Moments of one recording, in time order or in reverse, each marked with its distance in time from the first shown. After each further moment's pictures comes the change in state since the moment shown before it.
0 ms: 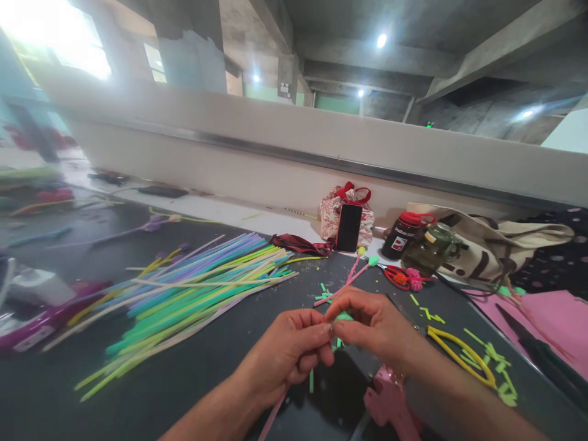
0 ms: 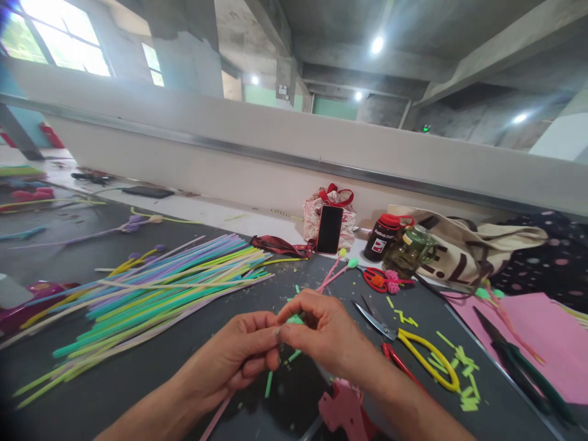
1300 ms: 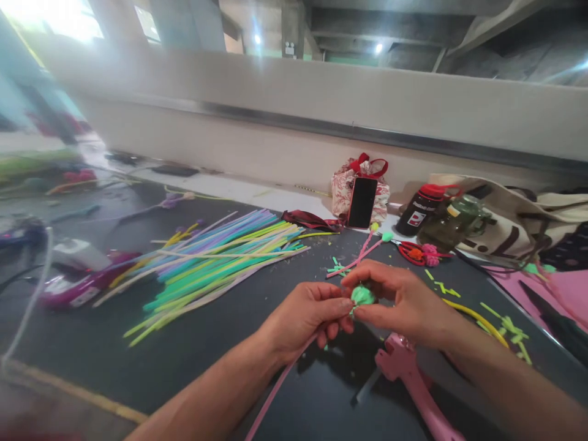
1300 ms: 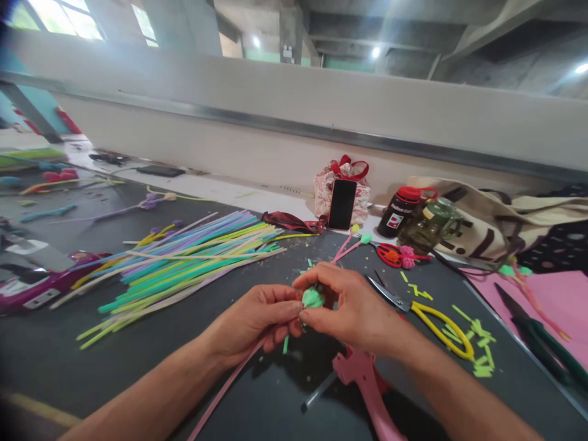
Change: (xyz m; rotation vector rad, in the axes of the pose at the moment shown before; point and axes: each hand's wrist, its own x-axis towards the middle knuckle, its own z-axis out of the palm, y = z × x) left_hand 0.002 -0.003 0.000 0.092 -0.024 0.026; right_hand -0.010 -0.005 -0.010 -0.119 -0.099 -0.038
